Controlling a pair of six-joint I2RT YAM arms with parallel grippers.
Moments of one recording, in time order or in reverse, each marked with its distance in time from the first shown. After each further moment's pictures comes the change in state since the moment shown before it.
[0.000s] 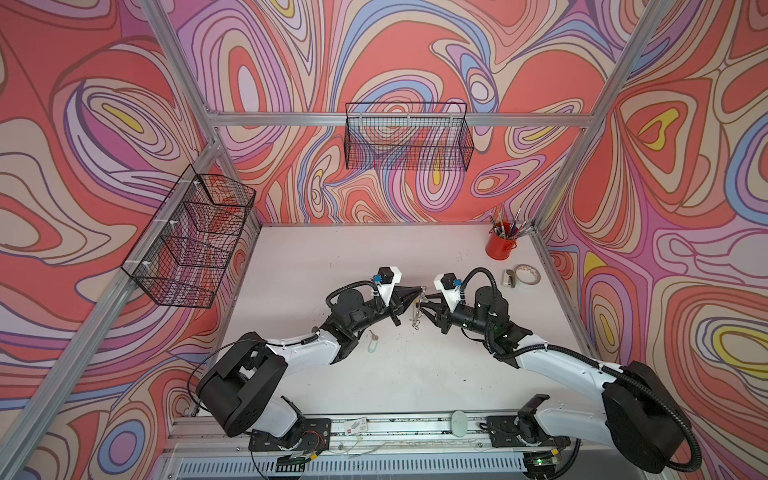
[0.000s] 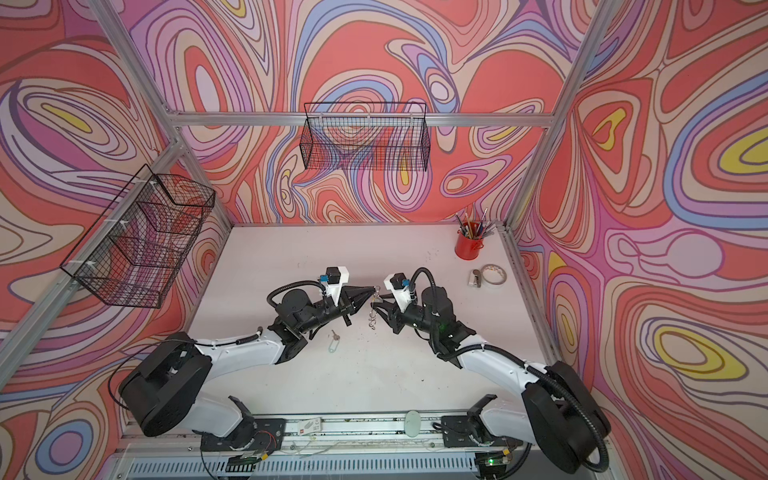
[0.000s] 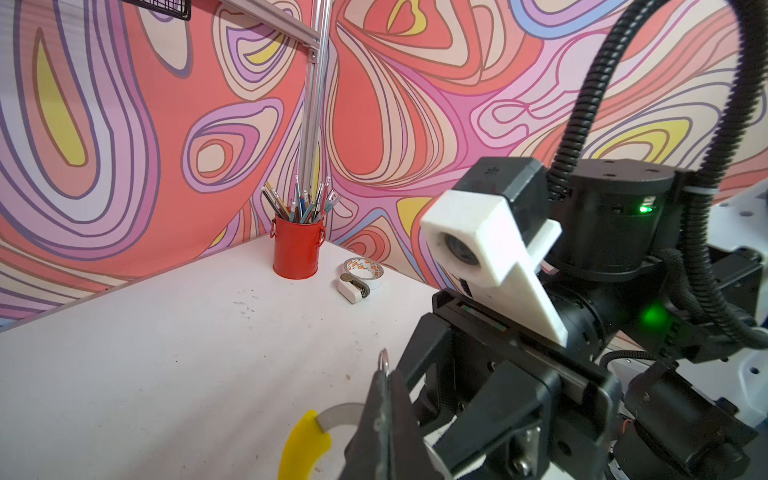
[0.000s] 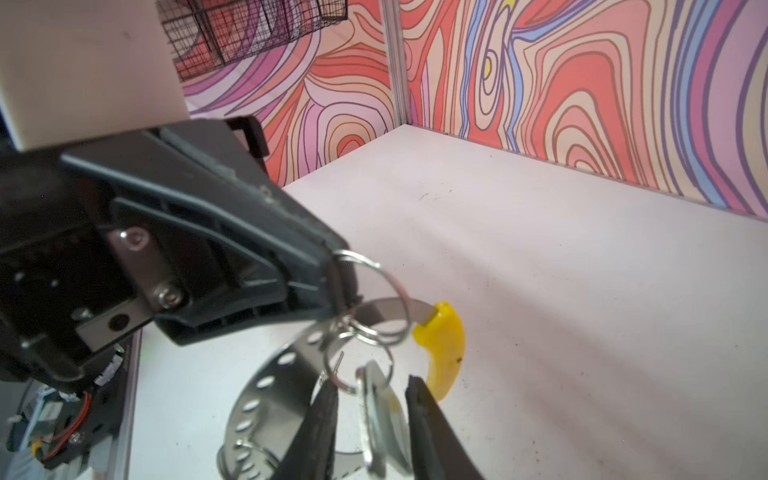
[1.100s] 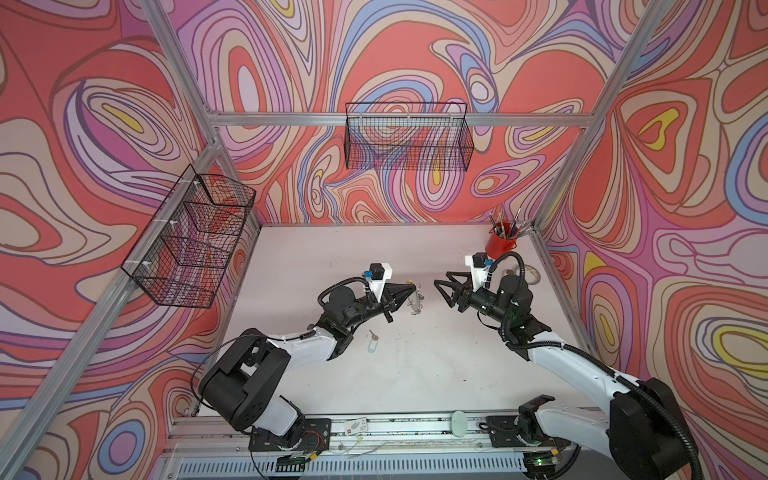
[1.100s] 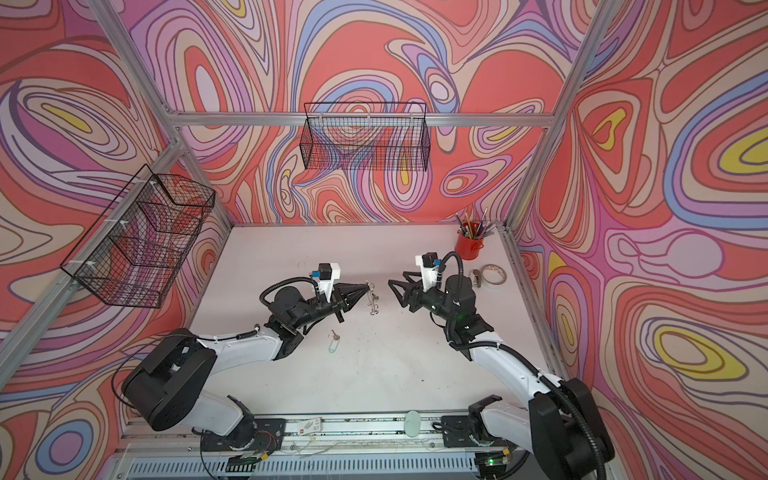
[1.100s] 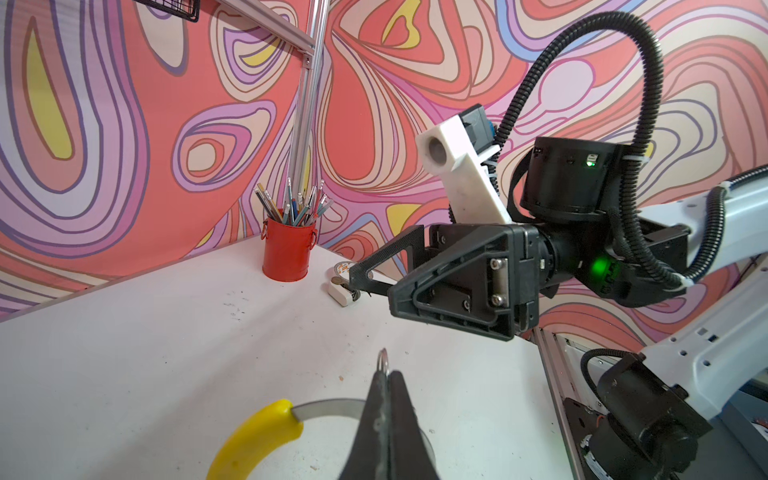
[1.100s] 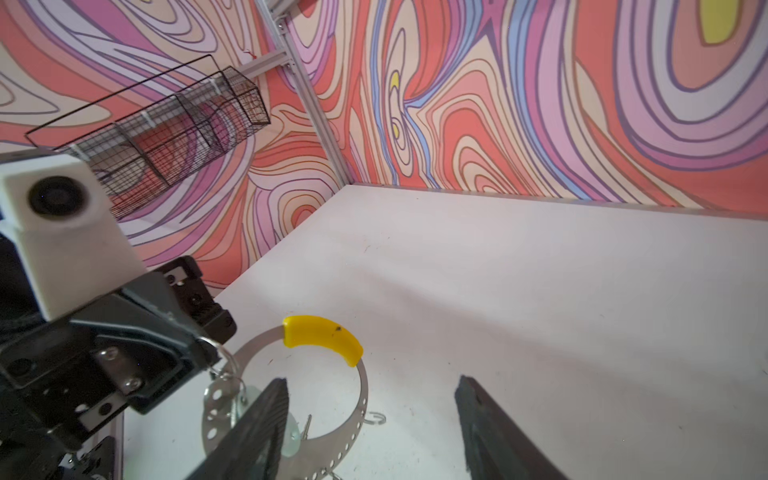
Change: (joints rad) left arm 0.089 0.025 -0.015 0.072 0.146 -0.078; right arm -0.204 -0.032 0.059 0.018 -0.088 0.216
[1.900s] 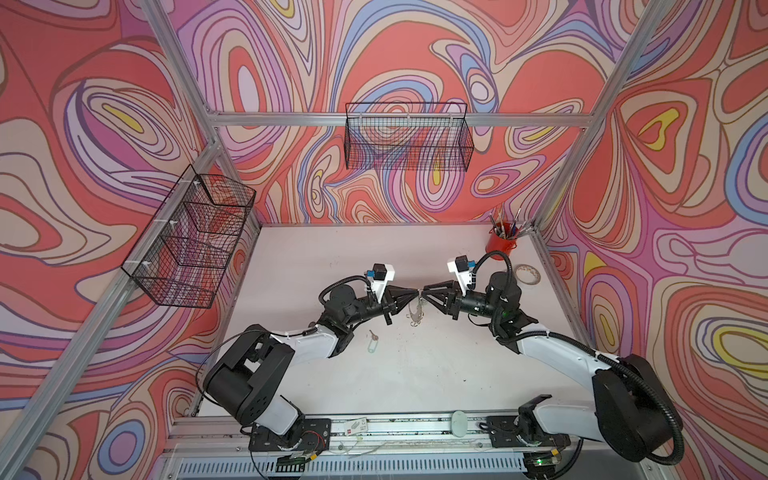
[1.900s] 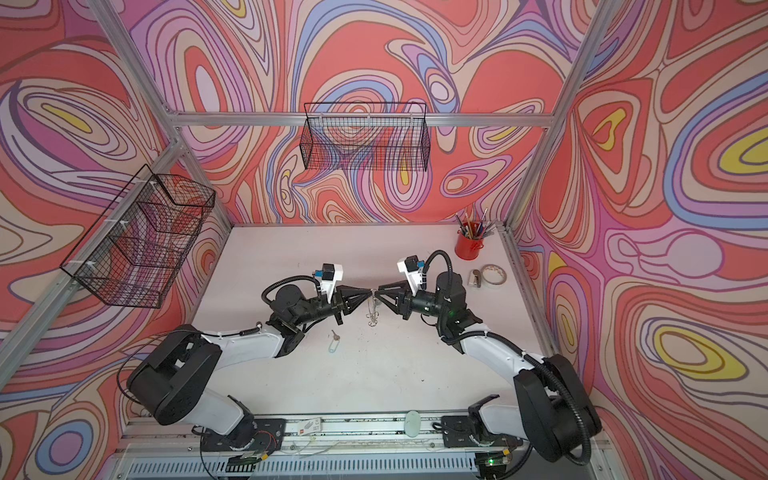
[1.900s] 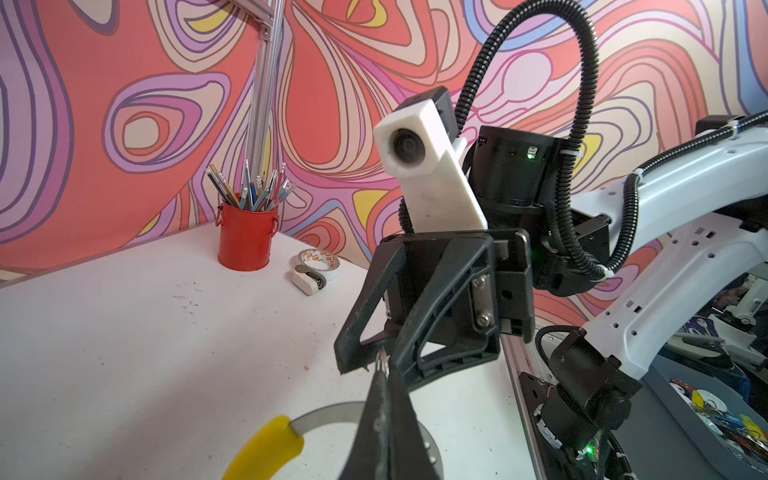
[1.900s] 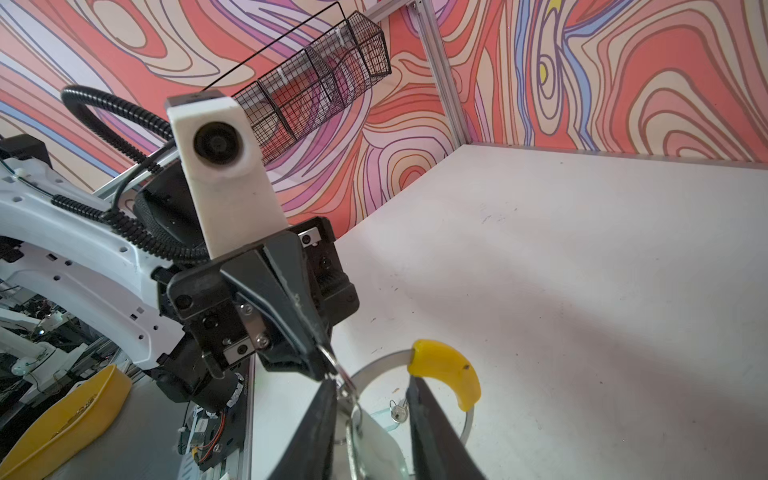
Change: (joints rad) left arm 0.010 0.033 0.016 0.016 0.113 -0.045; right arm 0.041 0.110 0.017 0.105 -0.297 0.064
